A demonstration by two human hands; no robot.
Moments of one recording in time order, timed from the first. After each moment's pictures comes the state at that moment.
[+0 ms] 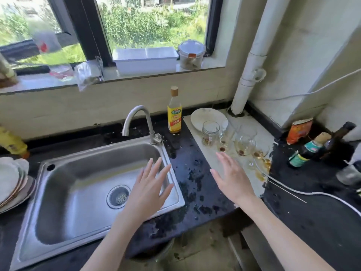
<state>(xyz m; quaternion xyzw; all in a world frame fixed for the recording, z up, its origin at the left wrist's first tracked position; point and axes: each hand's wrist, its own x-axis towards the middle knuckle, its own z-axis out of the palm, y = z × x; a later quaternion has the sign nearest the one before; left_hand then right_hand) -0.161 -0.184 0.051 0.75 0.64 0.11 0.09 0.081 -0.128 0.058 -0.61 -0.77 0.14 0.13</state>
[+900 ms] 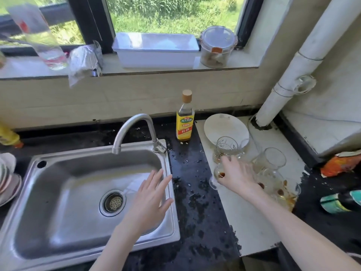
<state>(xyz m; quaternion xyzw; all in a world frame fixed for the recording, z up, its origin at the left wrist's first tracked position) -0.156 -0.082 0.021 0.69 0.69 0.07 0.20 0.064 0.048 0.049 -0.59 -0.79 0.07 -0.12</state>
